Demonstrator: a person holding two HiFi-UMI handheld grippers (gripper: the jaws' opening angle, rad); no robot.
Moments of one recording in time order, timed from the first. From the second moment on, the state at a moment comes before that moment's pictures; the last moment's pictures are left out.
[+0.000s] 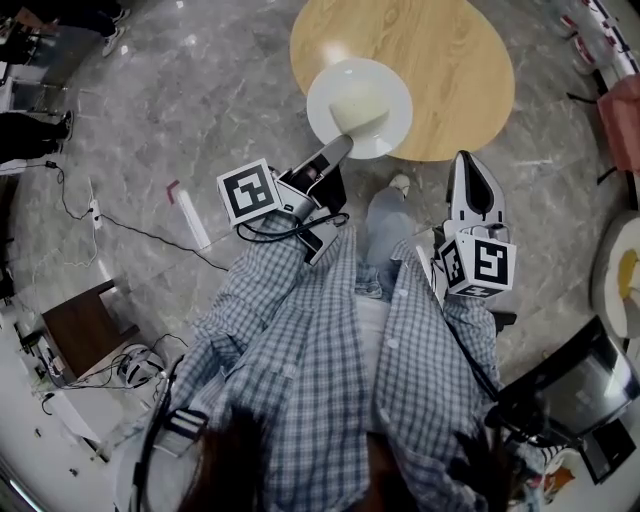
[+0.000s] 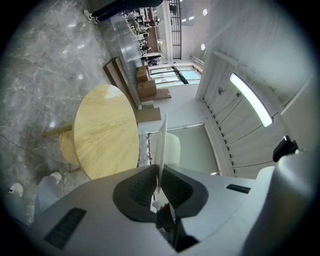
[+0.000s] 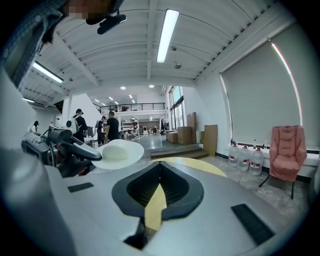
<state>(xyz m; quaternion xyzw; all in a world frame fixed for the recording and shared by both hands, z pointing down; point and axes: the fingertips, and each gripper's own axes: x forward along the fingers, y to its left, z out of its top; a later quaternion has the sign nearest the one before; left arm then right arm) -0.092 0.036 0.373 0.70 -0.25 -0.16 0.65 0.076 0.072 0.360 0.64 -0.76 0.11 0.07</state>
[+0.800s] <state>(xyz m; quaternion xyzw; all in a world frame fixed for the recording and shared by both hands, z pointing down) -0.003 -0.104 0.345 0.70 -0.27 -0.20 0.63 0.162 -0.081 0.356 0.59 -0.80 0.12 0.08</state>
